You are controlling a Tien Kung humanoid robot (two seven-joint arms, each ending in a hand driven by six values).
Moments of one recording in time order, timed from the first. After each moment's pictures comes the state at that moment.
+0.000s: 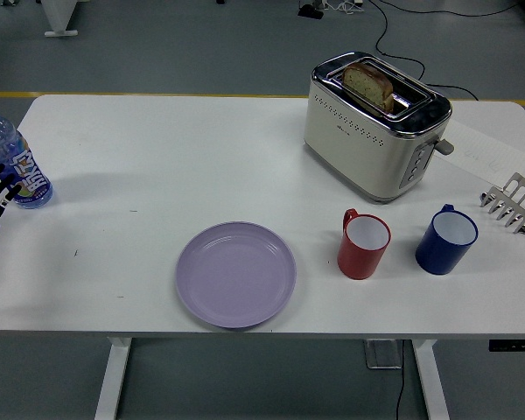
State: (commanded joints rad) left arm -0.14 0.25 -1.69 -1.11 0.60 -0.09 -0.08; right arm -0.07 -0.01 0.35 0.31 0.67 -0.19 0.08
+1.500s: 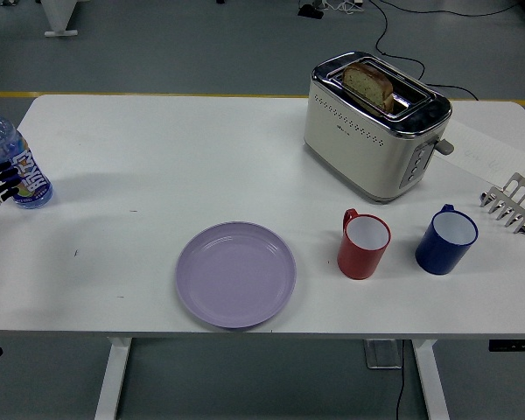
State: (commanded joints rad) left arm -0.11 0.25 -1.62 -1.13 1.09 0.04 -0.26; right arm -0.06 -0.01 0.36 0.30 0.67 -0.19 0.08
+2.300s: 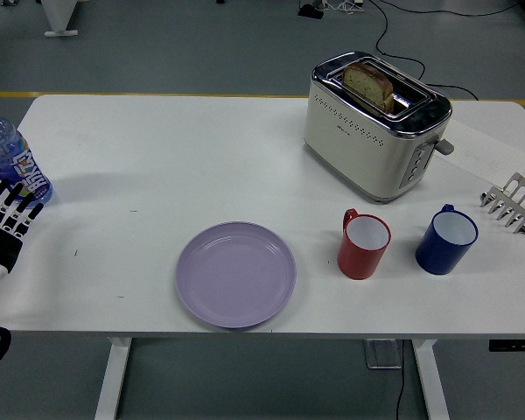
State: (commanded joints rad) left arm -0.11 0.22 -1.63 -1.14 0.38 -0.03 -0.01; right arm -0.07 -0.02 0.31 0.31 0.72 -0.17 0.10
